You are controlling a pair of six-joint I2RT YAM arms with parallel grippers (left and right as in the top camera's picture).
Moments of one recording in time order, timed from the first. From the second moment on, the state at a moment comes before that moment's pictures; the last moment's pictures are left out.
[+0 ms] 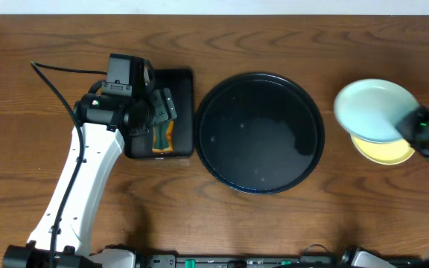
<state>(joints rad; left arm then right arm) -0.15 1.44 1.28 -0.93 0.10 -0.47 -0.44 1.37 1.17 -0.89 0.04 0.51</state>
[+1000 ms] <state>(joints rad) -0.15 1.44 1.28 -0.93 0.10 -0.47 -0.43 1.18 1.17 -0.81 -0.50 0.23</state>
